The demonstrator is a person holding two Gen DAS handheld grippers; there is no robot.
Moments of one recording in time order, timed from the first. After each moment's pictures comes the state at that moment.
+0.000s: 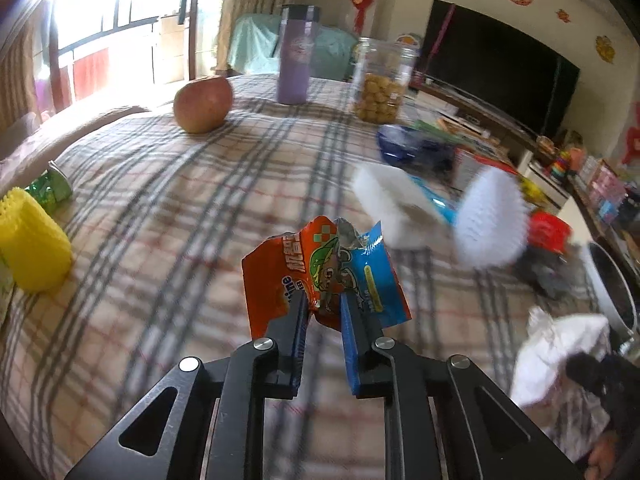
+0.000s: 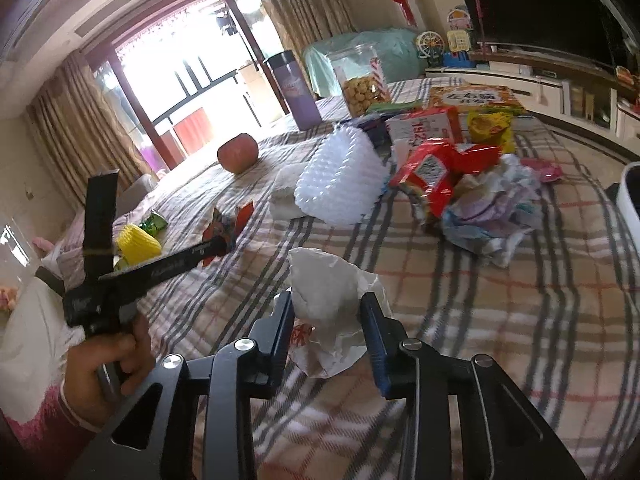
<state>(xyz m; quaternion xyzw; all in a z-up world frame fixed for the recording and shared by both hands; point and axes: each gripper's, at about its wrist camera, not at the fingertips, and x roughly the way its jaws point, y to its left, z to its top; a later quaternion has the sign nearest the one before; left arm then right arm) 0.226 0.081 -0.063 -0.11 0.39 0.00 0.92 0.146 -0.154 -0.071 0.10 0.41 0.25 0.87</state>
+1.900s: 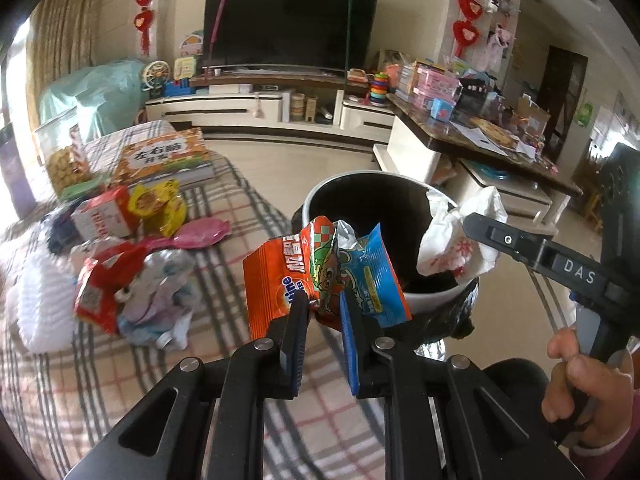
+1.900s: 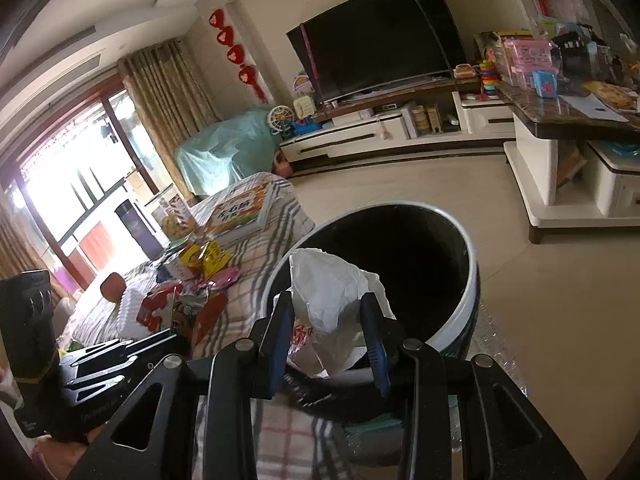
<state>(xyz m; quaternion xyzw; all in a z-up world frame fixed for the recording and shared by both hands) 0.274 -0.177 -0.021 0.04 0.38 -0.27 0.88 0.130 -0.421 -0.038 0.20 0.33 0.01 0.92</state>
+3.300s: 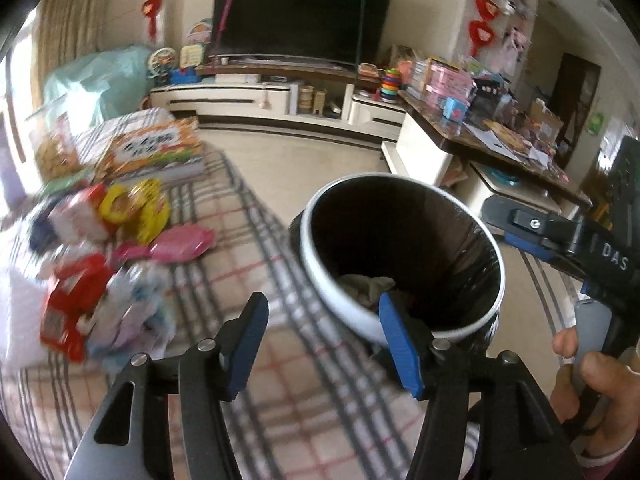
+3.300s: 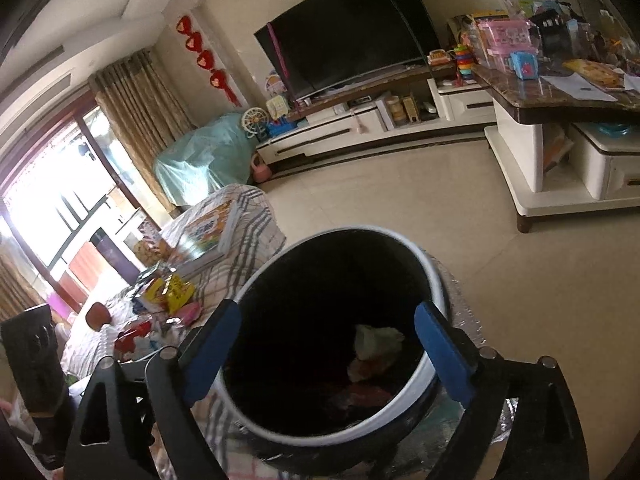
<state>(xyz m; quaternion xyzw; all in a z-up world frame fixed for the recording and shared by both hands) 0.298 -0.198 -0.040 0.02 0.40 -0.25 0.88 0.159 -0.452 -0.042 0.23 0.34 -0.01 0.91</state>
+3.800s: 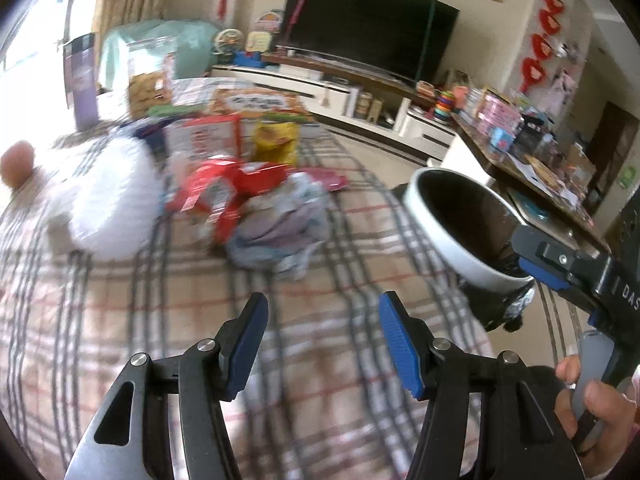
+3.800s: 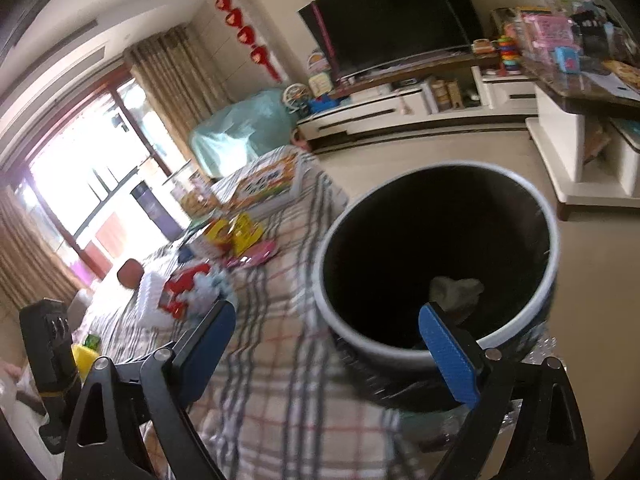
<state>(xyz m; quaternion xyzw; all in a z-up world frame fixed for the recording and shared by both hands) 0.228 -0.094 -0.044 -0.05 0.40 -0.17 0.90 0.143 -0.363 -0.052 0.21 0.37 0.06 0.91</state>
